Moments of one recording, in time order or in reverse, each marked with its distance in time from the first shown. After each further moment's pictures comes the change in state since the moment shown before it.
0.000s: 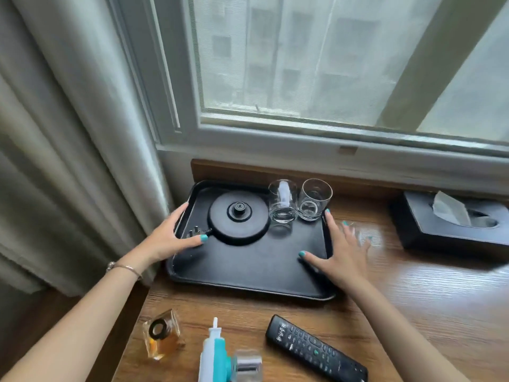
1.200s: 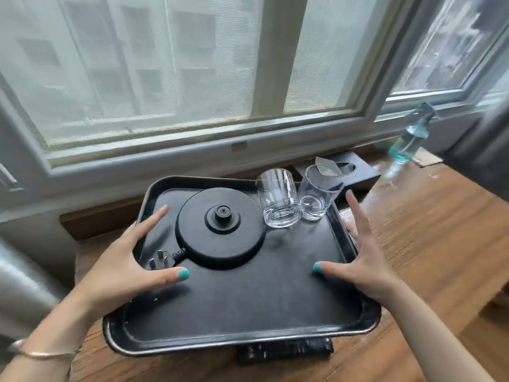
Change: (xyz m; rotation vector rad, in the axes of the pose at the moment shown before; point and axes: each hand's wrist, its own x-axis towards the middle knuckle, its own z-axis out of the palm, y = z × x) left_hand 0.011 0.117 0.010 0.030 -0.316 0.489; right_hand -0.125 0.011 -0.103 0.706 0.296 0.140
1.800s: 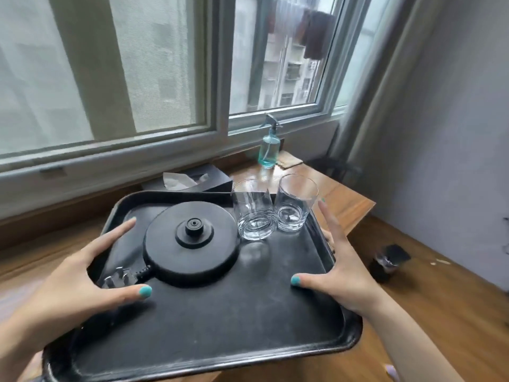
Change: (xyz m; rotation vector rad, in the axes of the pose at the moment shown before) left_hand -0.010 0.177 0.219 -0.070 -0.046 0.226; right_hand -0.135 0.055 -0.254 0.048 0.196 0.013
